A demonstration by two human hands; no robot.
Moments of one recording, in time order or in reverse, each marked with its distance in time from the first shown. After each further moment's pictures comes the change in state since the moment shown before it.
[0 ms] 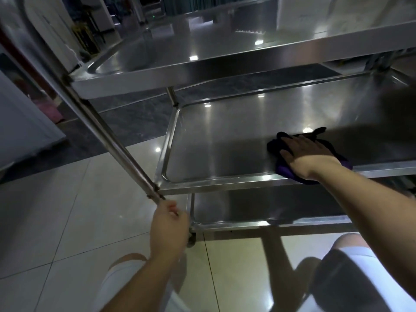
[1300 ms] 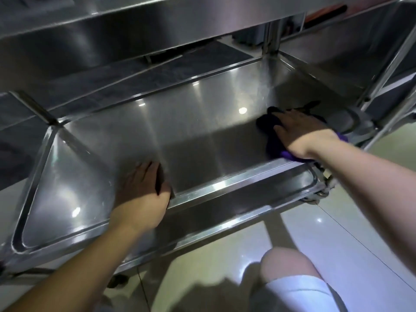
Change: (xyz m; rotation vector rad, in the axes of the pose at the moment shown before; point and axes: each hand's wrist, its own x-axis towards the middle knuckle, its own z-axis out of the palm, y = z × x) left_hand 0.039 0.148 0.186 0.698 -0.366 0.667; right_hand -0.003 0.234 -0.037 -0.015 0.084 0.241
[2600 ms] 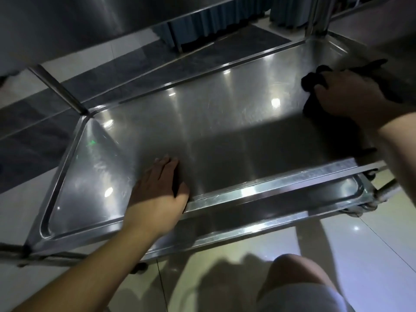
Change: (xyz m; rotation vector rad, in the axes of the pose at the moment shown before) left_hand -0.004 0.008 -0.004 0.028 0.010 -0.032; right_hand 0.109 0.021 -0.009 0.024 0.158 0.120
